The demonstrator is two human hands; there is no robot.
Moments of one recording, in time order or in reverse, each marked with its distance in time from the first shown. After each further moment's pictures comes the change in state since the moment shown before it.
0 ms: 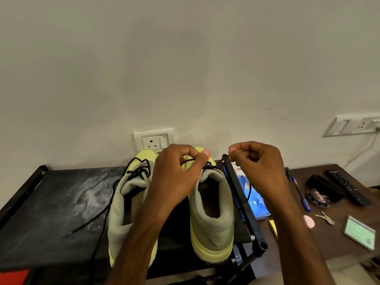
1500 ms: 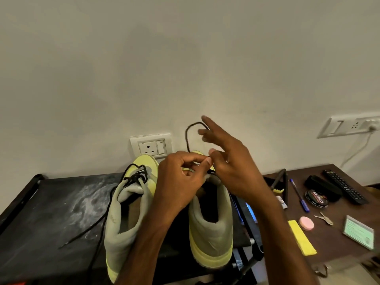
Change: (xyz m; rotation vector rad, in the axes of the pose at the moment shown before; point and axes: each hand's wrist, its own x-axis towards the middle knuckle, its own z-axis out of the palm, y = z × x) left_hand 0.003 -0.009 0.014 -0.150 0.027 0.152; right_hand 0.003 -0.025 0.029 -0.140 -0.283 -0.307
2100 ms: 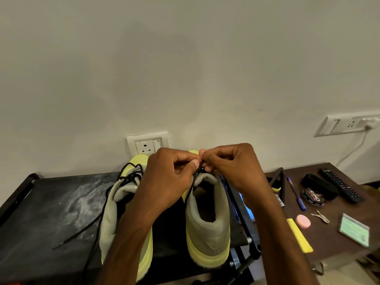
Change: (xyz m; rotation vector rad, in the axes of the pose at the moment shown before) left_hand 0.003 0.017 -0.027 0.100 -0.142 -0.059; right_hand -0.009 -0.002 -0.006 0.309 0.065 0.294
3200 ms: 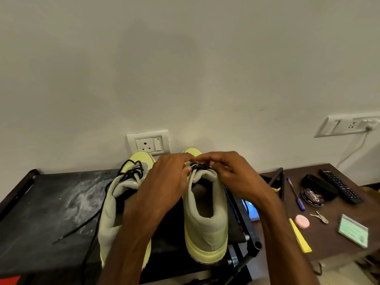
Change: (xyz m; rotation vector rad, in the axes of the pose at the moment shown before) left_hand 0.006 -0.003 0.007 0.494 -0.185 -0.030; right_hand 0.018 0.039 -0.012 -0.424 -0.287 -0.195
